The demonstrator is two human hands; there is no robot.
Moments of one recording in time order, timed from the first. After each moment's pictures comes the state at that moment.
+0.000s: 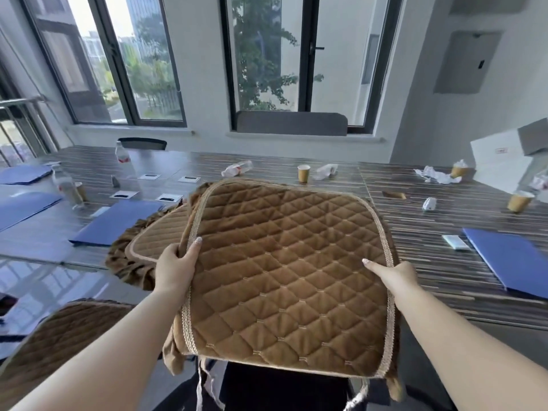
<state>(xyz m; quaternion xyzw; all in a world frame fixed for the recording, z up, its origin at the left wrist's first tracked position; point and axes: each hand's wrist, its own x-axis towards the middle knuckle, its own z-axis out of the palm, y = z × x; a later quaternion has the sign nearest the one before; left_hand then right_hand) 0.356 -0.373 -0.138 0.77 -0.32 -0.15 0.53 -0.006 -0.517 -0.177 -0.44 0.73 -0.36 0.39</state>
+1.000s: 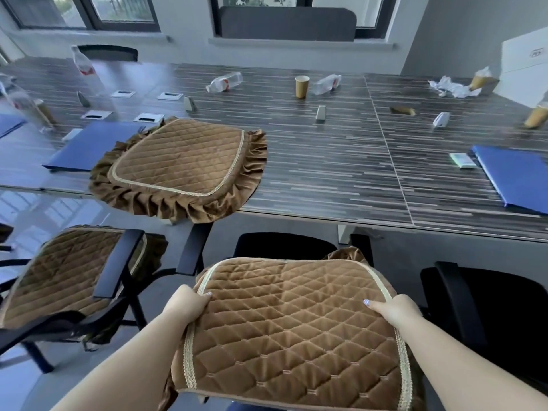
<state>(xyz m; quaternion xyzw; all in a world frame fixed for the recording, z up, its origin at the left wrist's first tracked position) 0.327 -0.287 -0.316 0.88 -0.28 -0.36 0.09 -0.054 -0.387 -0.316 -0.45 0.80 0.00 0.40</state>
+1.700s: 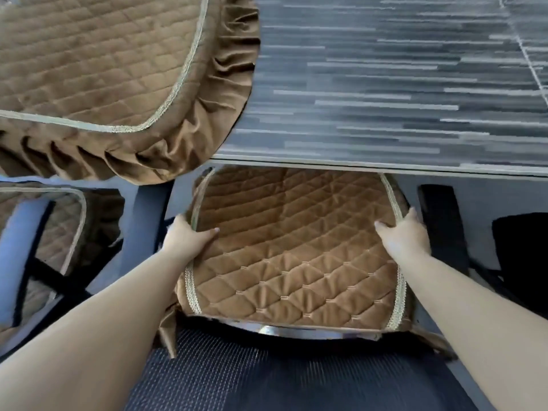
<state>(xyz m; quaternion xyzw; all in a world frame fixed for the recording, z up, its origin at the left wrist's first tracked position) 0.394 -0.477 -0.493 0.86 -0.29 -0.38 0.18 0.045 -0.563 -0.503 -0.46 0.83 -0.07 0.30</state>
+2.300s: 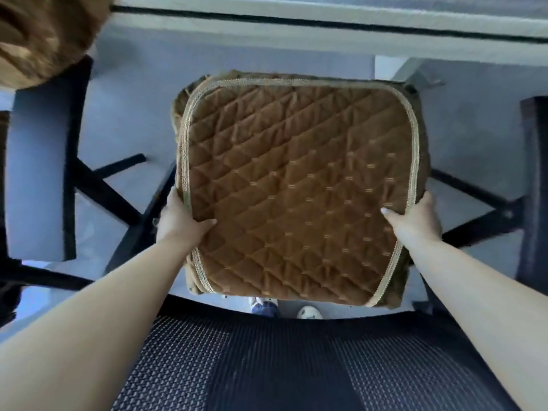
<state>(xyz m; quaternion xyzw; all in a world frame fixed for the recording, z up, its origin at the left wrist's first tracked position) 0.387 -0.457 -0.653 0.87 -0.29 -0.39 0.06 0.029 -0.536 -0.651 -0.41 0.86 0.00 0.31</state>
